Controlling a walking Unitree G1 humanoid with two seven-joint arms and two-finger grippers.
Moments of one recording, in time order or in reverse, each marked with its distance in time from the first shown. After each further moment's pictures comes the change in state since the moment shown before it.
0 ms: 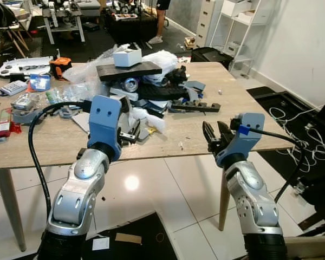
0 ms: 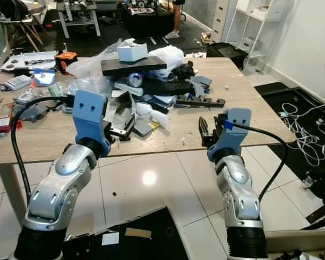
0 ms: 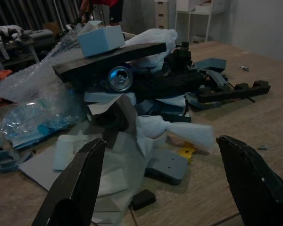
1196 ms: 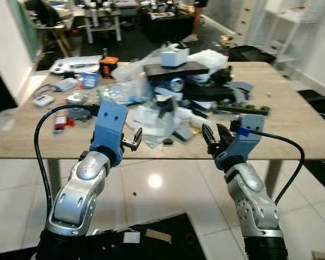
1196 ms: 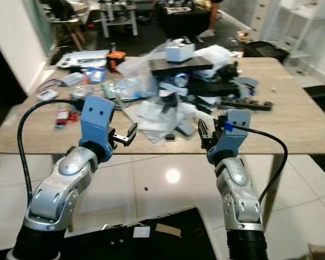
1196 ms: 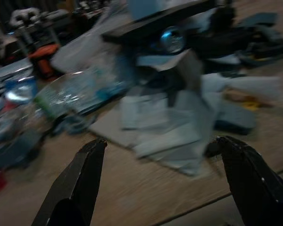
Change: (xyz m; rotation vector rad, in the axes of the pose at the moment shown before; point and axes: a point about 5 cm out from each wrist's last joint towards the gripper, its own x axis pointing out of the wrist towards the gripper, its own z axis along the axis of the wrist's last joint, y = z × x) left arm 0.001 -0.002 -0.007 0.072 0.091 -0.039; right arm -0.005 0.002 -0.005 0.024 0.019 -0.012
